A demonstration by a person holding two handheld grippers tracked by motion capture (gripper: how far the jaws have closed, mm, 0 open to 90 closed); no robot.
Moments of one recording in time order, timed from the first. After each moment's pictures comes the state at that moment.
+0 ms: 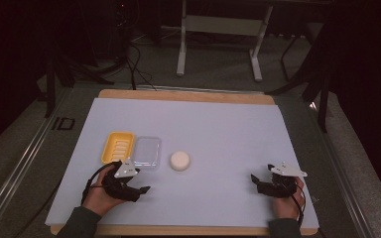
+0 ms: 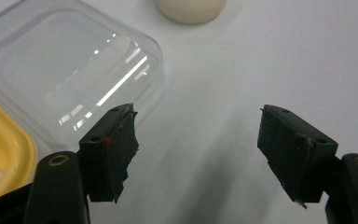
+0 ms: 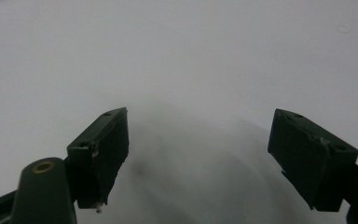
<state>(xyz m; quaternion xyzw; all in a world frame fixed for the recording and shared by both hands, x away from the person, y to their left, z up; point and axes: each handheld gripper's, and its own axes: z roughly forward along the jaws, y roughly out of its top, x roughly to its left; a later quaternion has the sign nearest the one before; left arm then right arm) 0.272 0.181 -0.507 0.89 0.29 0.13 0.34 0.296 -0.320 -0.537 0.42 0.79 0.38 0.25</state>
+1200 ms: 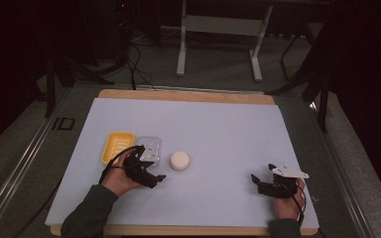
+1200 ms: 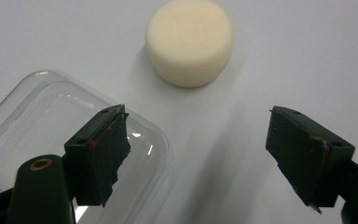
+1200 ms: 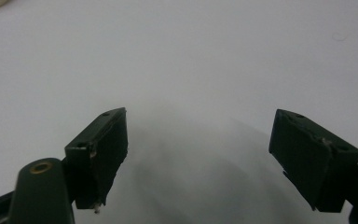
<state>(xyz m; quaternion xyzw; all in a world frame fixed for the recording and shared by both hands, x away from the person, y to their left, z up) 0.314 0.135 -0.489 0.91 0.24 0.13 0.31 0.293 -0.321 -0.536 0.42 0.78 0.39 0.25</state>
